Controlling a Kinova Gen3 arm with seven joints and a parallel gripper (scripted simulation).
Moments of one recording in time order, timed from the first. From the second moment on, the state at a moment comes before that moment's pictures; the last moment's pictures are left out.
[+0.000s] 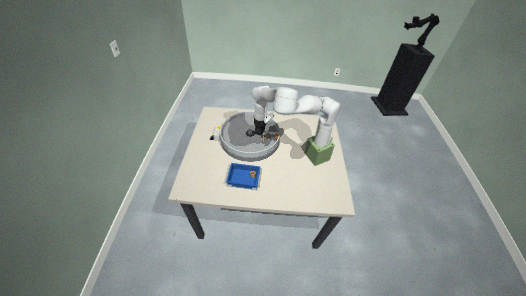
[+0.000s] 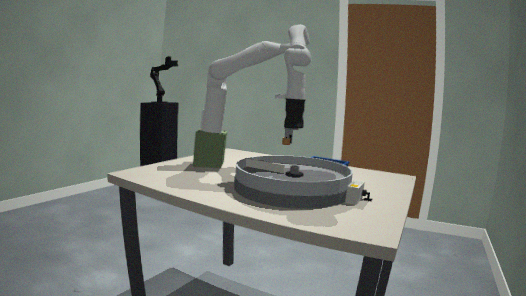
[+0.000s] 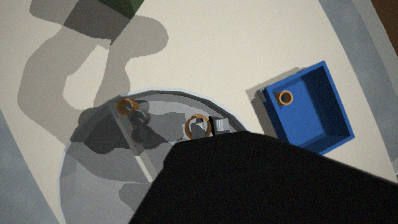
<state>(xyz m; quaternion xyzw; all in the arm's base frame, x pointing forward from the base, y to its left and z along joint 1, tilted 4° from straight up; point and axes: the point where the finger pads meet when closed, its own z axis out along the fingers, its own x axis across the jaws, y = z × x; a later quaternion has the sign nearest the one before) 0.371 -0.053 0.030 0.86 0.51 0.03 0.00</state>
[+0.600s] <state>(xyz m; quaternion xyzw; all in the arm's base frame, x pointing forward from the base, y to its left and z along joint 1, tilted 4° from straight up) 0.420 -0.011 0.035 0.86 0.52 0.04 0.00</state>
